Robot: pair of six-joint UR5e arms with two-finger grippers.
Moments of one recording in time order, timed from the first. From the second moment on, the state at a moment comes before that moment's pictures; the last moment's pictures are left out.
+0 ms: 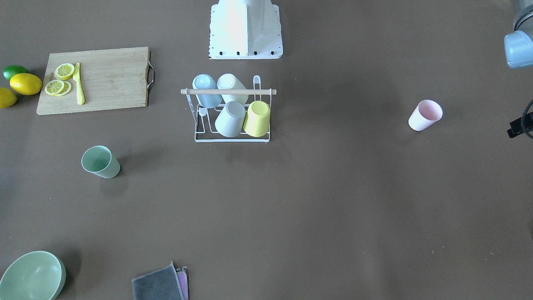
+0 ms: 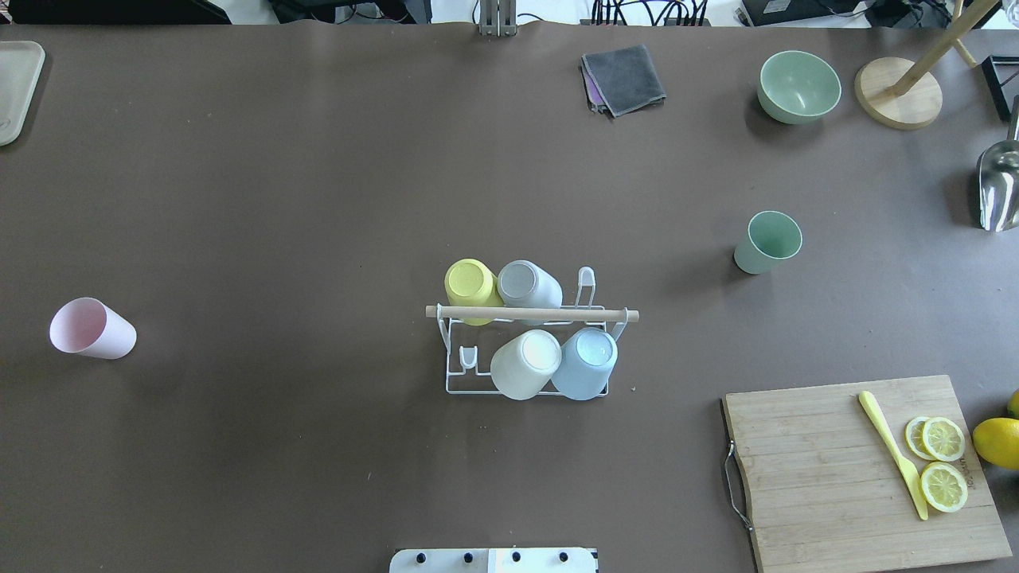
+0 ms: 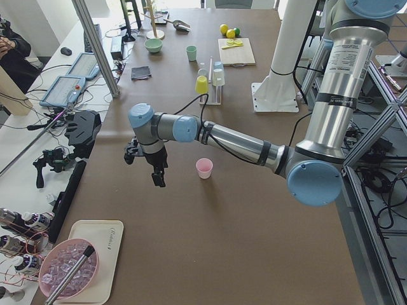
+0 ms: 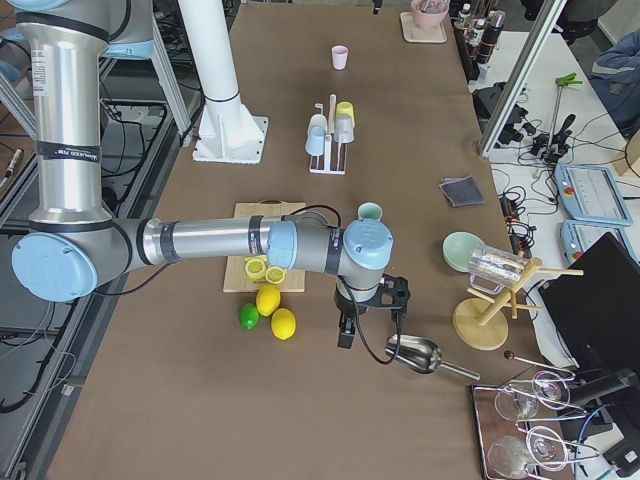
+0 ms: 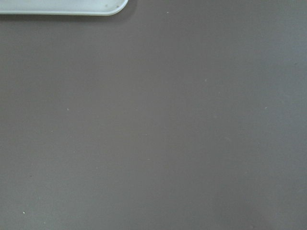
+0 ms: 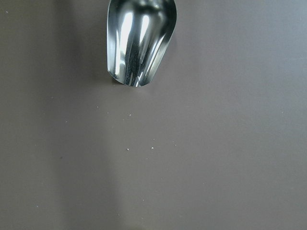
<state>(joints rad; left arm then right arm) -1.35 -1.82 -1.67 -1.27 -2.23 -0.24 1.60 -1.62 1.73 -1.77 2.29 0.04</state>
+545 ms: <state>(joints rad) -1.31 -1.86 -1.64 -1.19 -2.28 -0.23 1.59 -1.62 1.73 -1.76 2.30 0.04</state>
